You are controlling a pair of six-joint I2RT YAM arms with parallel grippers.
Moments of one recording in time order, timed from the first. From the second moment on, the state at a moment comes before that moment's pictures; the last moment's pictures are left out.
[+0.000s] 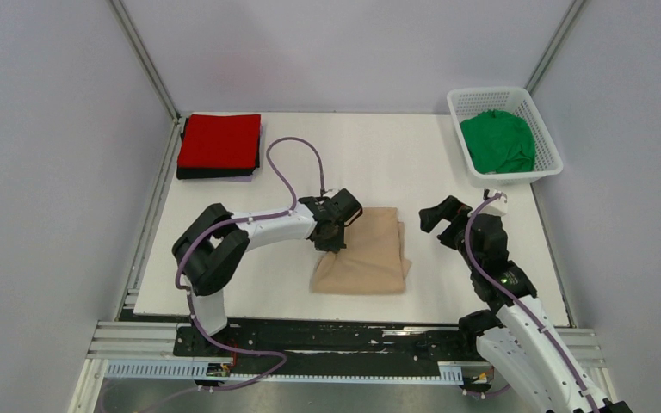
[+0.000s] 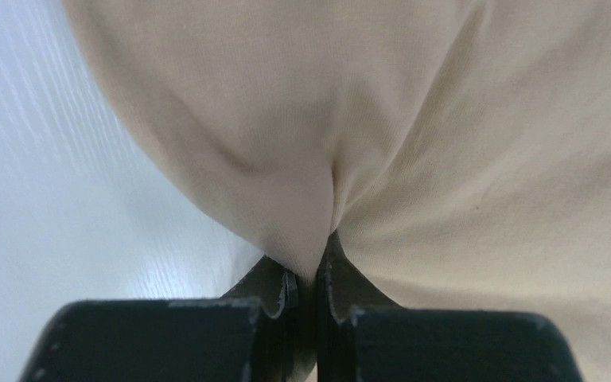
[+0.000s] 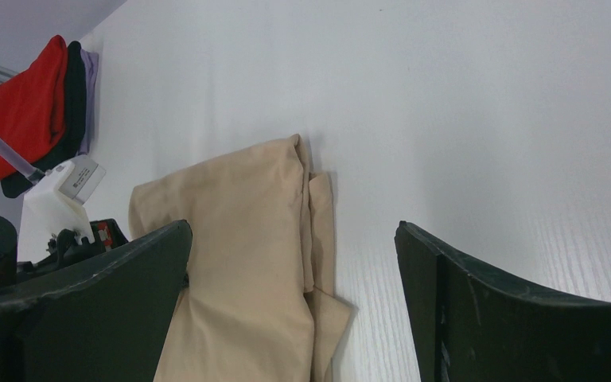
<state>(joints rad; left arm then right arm) -0.89 1.88 1.26 -0.62 -0.30 -0.74 0.32 0.60 0.49 -0.28 0.17 0.68</state>
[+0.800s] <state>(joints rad) -0.48 1.99 1.55 -0.35 -0.85 0.29 0.32 0.66 0.49 -0.29 0.28 0.65</state>
